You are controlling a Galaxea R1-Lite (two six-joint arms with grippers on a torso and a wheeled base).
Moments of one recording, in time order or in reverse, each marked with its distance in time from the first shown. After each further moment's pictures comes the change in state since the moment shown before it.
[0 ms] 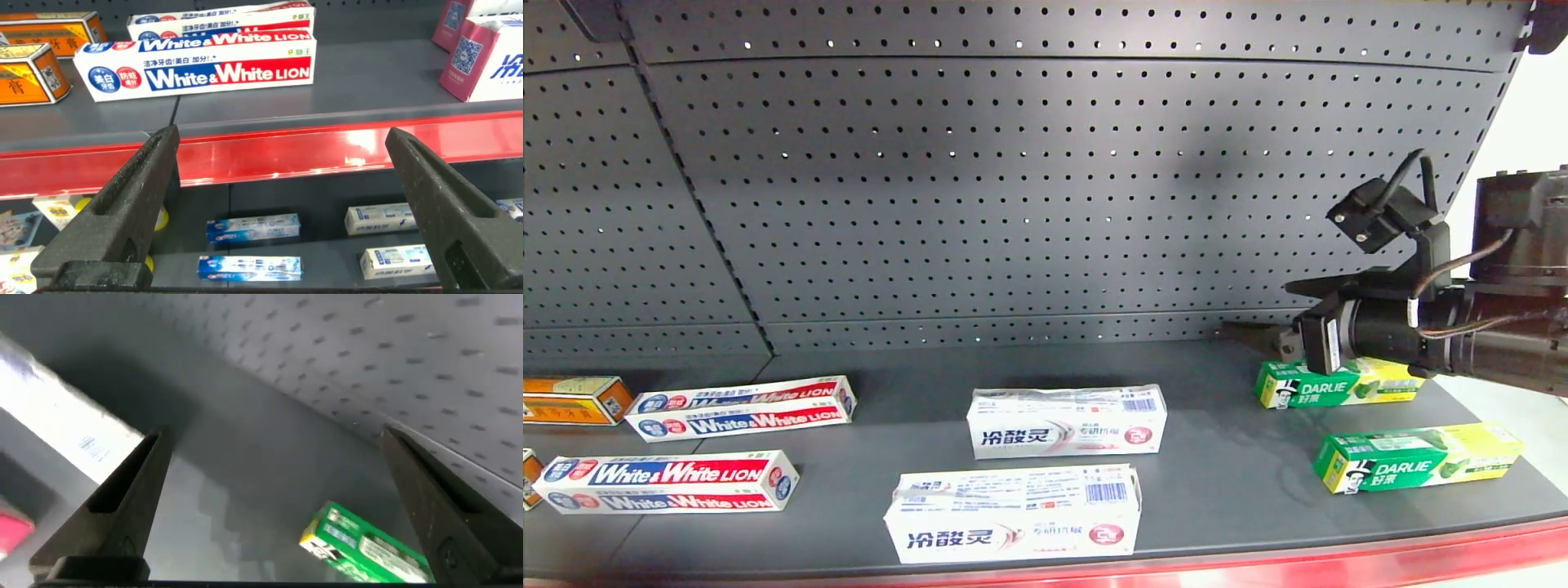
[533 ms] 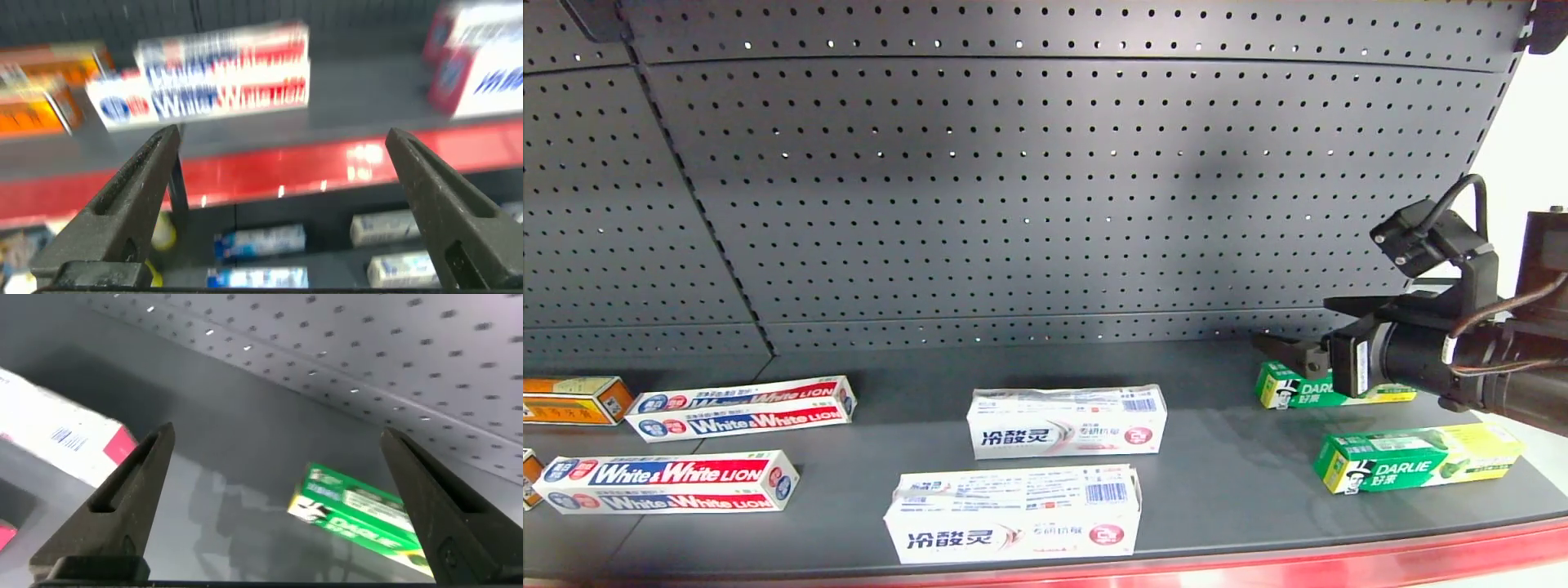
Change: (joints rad) left arm -0.009 0.009 -0.067 0.013 -0.013 0.039; right arm 0.000 -0.083 0.153 -0.108 -0.118 0.052
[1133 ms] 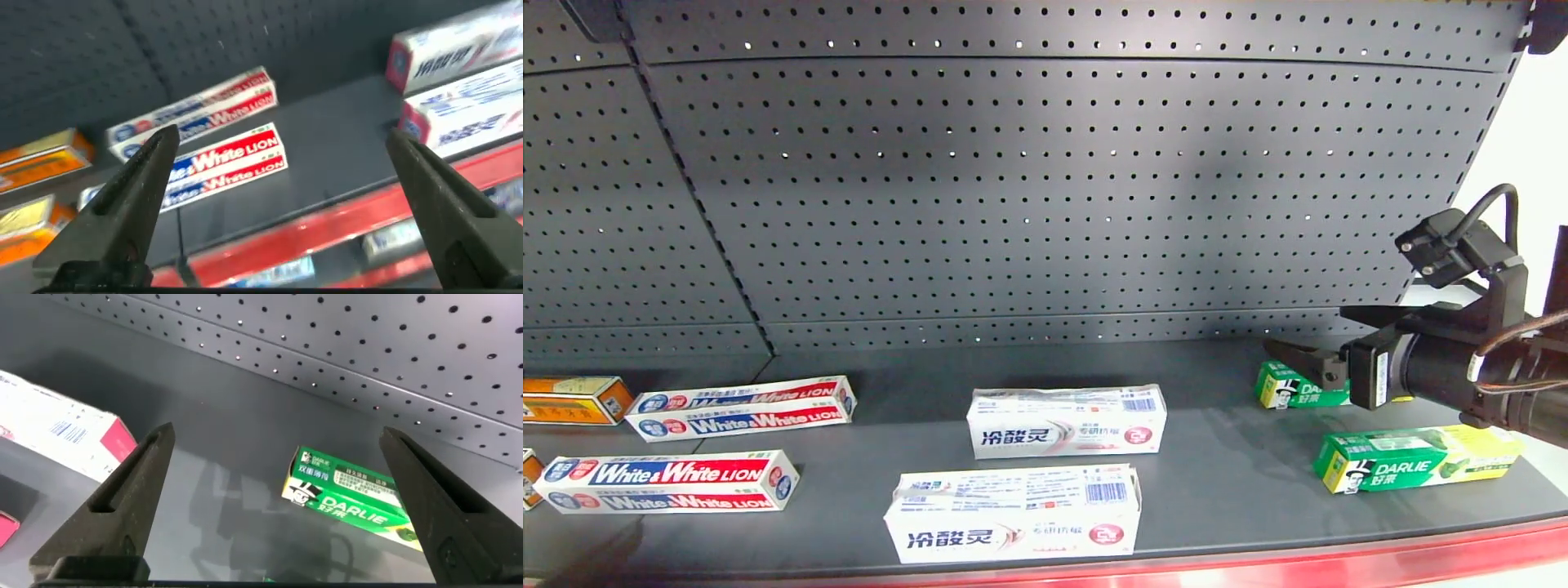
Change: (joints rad) left arm -0.124 0.633 -0.425 0.031 -0.025 0.123; right arm -0.007 -0.039 0.061 -0.028 -0.007 0.026
